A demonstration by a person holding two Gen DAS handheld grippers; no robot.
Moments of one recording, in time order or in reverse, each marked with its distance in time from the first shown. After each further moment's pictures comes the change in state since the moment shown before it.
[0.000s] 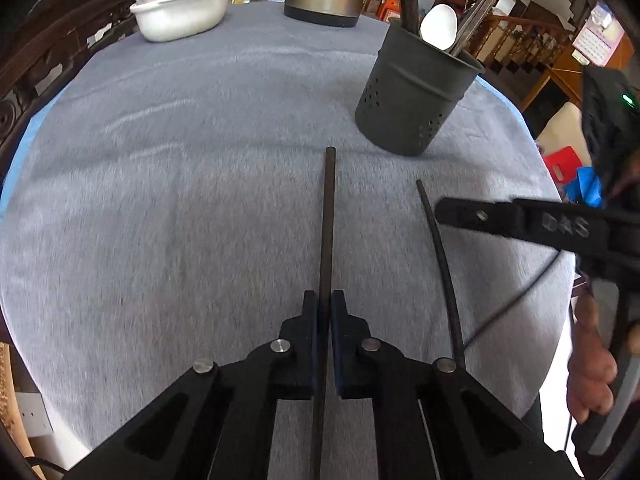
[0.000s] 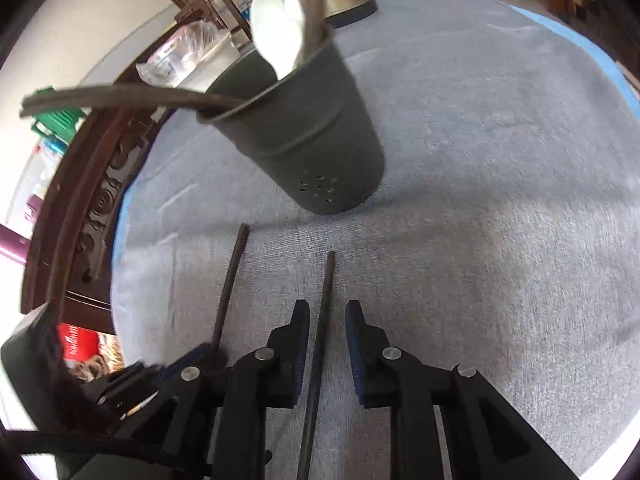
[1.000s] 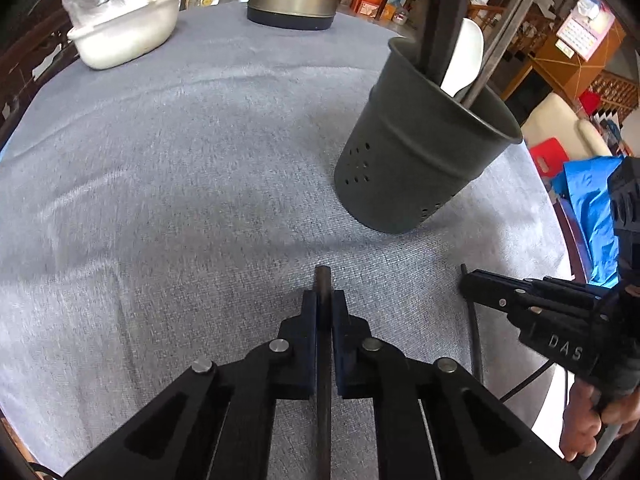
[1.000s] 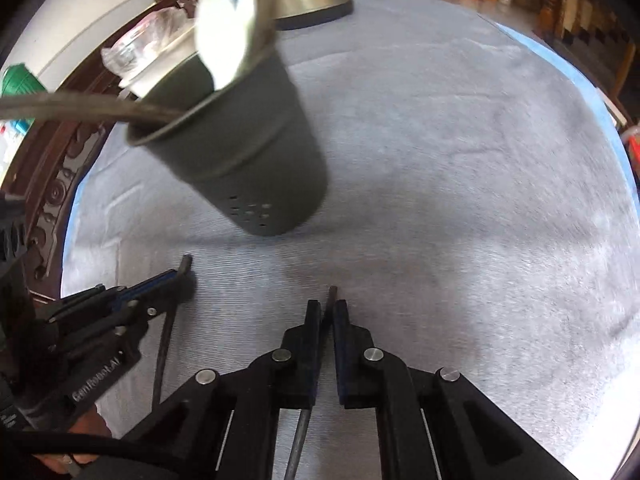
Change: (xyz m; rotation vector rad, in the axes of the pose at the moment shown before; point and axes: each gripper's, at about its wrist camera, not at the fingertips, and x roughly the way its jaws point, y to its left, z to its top) left arm 0.032 0.002 0.073 0.059 0.022 -0.069; right arm 0.007 -0.014 0.010 -0.017 0.016 -0.142
